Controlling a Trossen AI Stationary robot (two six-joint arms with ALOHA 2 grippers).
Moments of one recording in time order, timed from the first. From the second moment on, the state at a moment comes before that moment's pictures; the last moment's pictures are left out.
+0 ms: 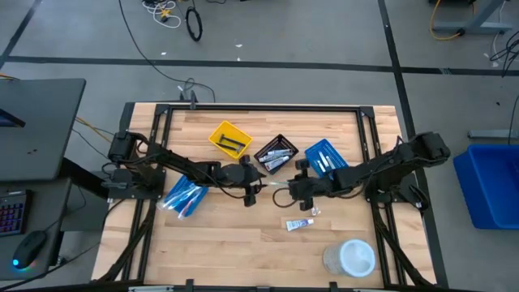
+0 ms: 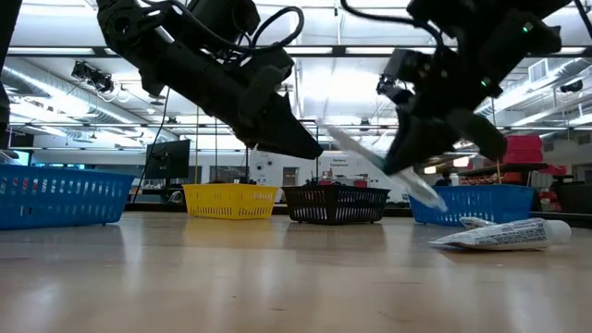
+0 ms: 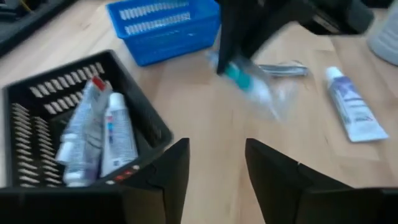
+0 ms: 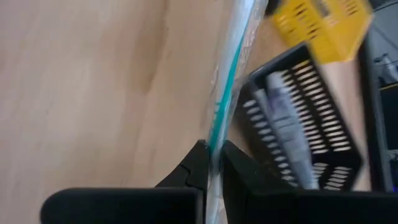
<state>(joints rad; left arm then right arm) -0.09 1.74 0.79 0.48 -0.24 -0.11 0.23 1.51 0.75 -0.17 0.46 -0.24</state>
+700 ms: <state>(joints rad) -0.09 1.74 0.79 0.49 -0.16 -0.13 0.21 1.64 0.75 0.03 0.46 -0.30</state>
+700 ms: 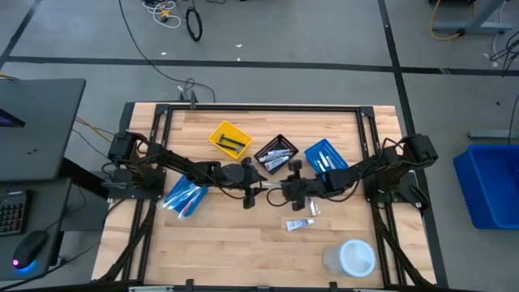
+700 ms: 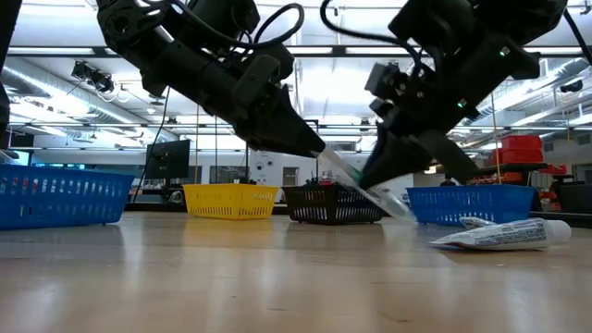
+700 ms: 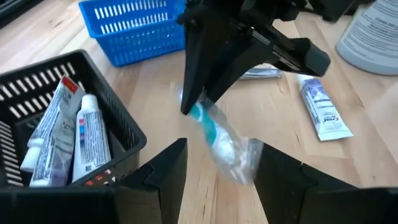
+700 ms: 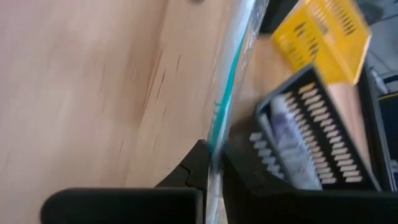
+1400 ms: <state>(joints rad) -0.09 1.74 0.79 0.53 -0.16 -0.08 0.21 1.64 0.75 0.14 0.43 -0.28</state>
